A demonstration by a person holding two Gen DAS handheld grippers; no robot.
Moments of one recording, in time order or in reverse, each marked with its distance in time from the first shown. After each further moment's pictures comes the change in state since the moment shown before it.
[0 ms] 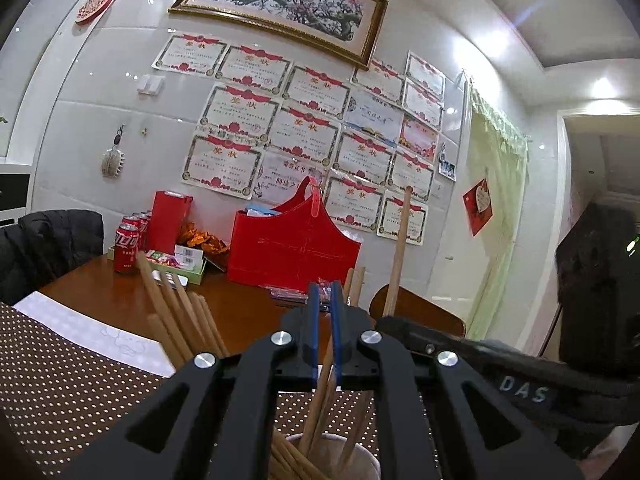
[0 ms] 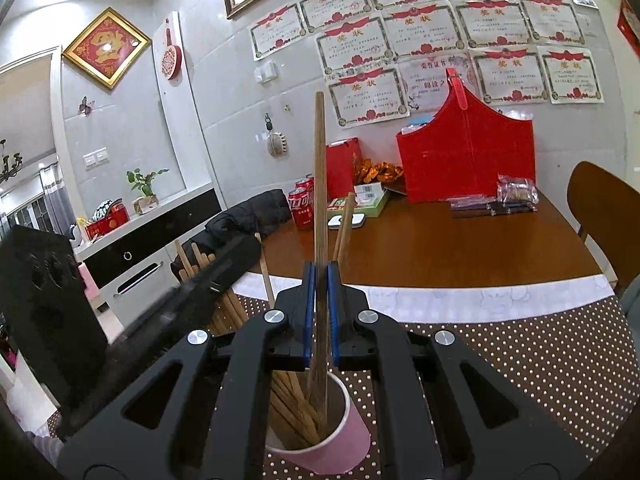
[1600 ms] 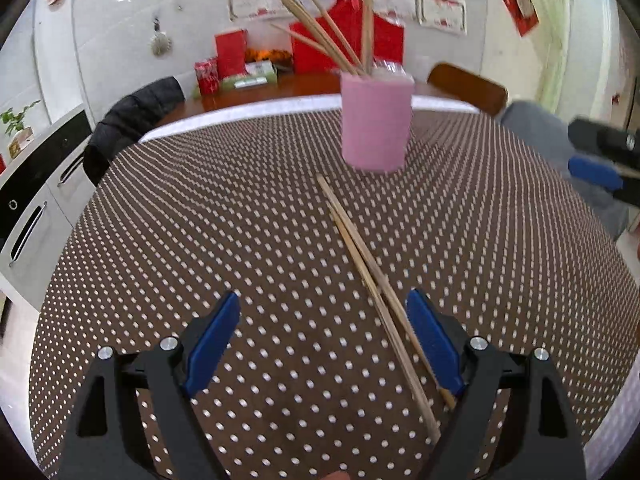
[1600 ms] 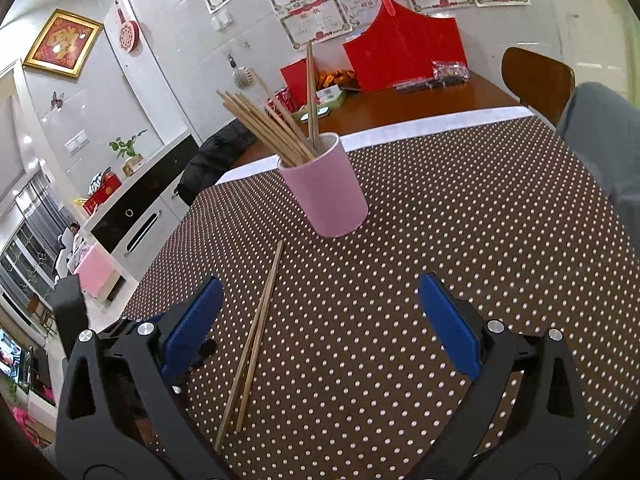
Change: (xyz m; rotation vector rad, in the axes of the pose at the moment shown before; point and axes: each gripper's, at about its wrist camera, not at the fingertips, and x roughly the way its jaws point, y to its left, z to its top) left arm -0.202 0.003 -0.122 0.202 0.751 0.285; right arm -0.161 0.047 -0.139 0.210 0.244 -0.112
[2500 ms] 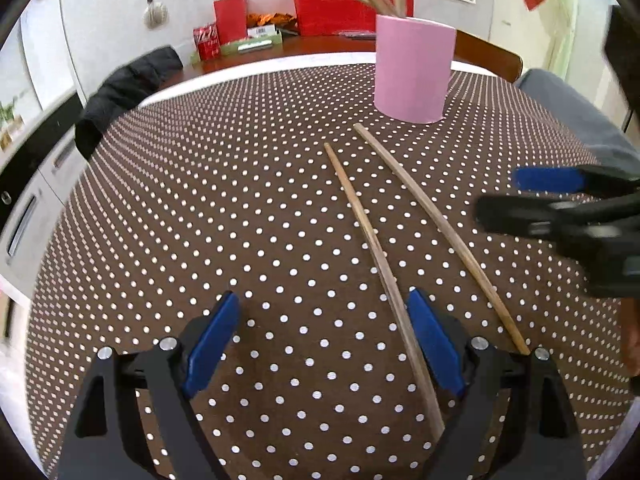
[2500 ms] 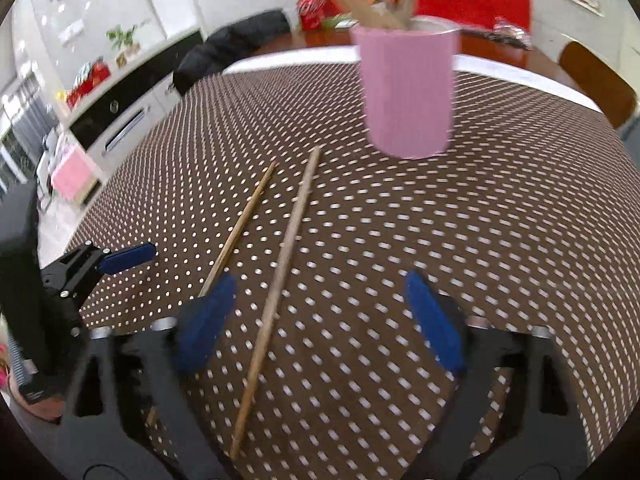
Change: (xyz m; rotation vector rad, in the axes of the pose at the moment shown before) left arm 0.047 0.049 0.007 -0.004 0.109 -0.009; right arm 0.125 0.073 -0.029 -0.227 0.317 -0.064
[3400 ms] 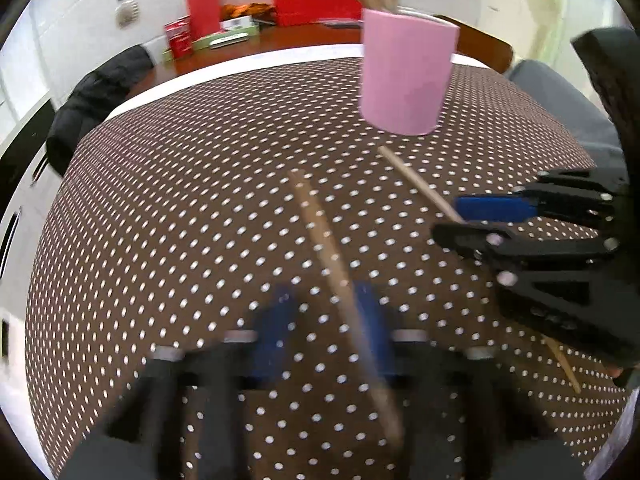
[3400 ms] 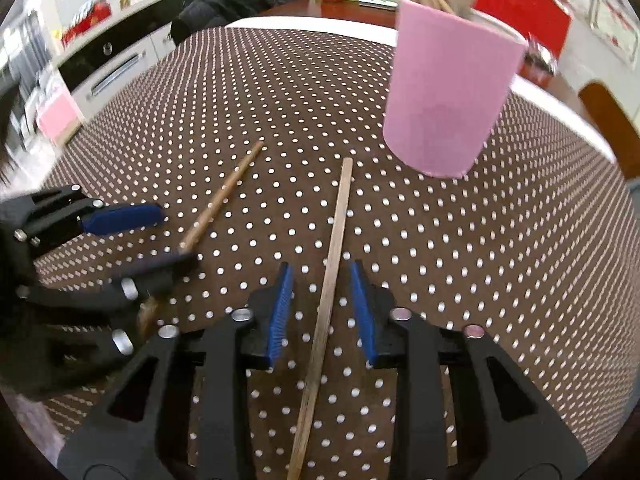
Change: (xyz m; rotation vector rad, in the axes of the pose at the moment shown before) left arm 0.019 -0.014 0.037 0.077 0.058 -0.050; right arm 0.034 0.012 0.023 -0.179 0.090 -0.119
